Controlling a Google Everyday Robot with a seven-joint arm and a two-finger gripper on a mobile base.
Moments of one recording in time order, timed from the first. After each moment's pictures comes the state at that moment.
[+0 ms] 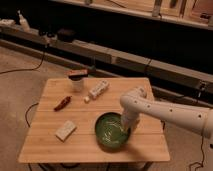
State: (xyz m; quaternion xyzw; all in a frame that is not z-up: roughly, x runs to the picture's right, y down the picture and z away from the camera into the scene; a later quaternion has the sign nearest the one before) arm 0.163 0.255 0.797 -0.30 -0.28 -0.64 0.64
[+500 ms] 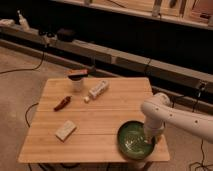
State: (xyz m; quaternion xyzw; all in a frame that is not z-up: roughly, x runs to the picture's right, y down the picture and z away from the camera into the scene) arm 0.302 0.276 0.753 -0.39 -0.22 -0.58 0.68
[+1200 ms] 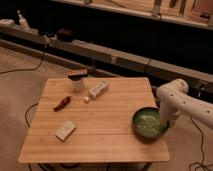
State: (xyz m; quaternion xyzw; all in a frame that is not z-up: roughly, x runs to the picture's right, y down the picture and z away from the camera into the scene) arm 0.351 0.197 0.799 -0.37 -0.14 -0.52 0.75
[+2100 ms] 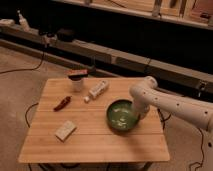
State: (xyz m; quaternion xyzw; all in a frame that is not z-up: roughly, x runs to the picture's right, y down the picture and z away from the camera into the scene) arm 0.187 0.186 0.824 -0.28 -0.19 -0.63 0.70
